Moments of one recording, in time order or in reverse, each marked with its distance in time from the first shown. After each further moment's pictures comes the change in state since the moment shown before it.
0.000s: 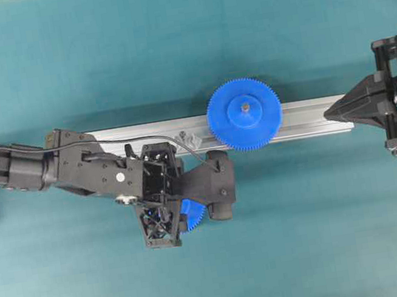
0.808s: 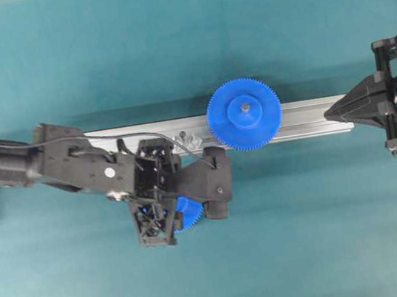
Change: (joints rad) left arm 0.003 -0.081 -0.006 0.000 0.061 0.038; right arm 0.000 0.000 0.002 0.000 0.000 0.000
